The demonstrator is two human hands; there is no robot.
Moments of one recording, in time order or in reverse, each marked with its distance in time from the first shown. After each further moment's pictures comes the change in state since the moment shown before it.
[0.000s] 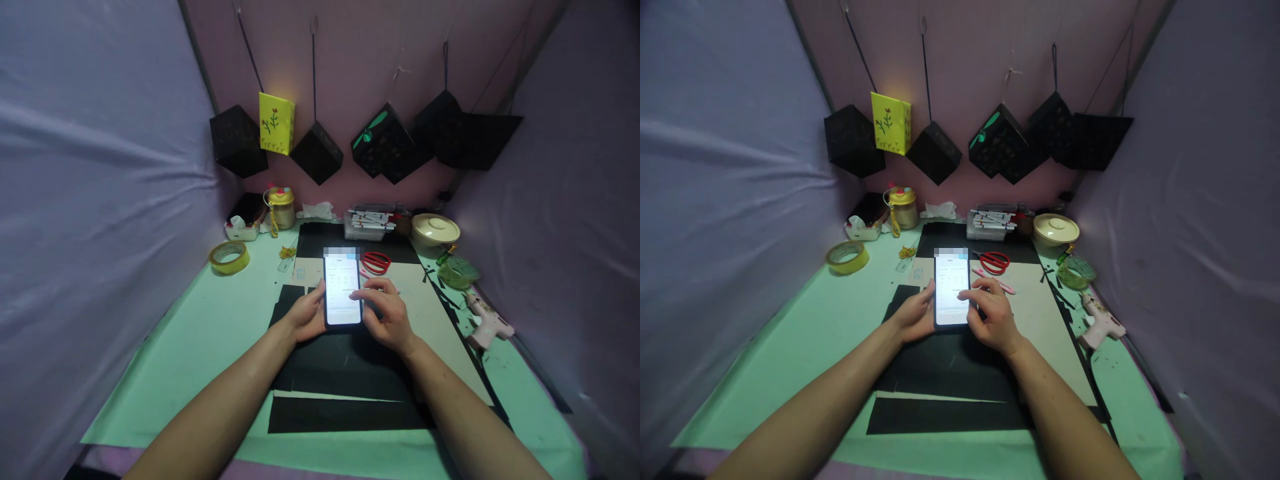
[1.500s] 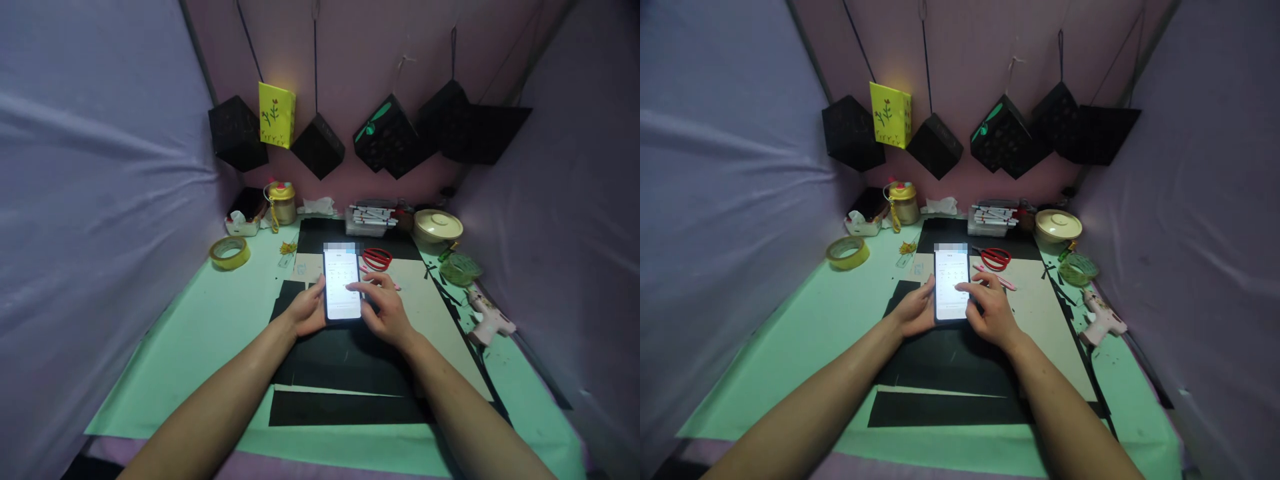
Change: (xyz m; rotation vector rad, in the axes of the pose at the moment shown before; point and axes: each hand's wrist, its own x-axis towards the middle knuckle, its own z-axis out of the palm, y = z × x) left_hand 0.001 0.001 0.000 -0.020 -0.008 0.004; right_hand -0.003 0.005 0.003 -0.034 -0.093 0.051
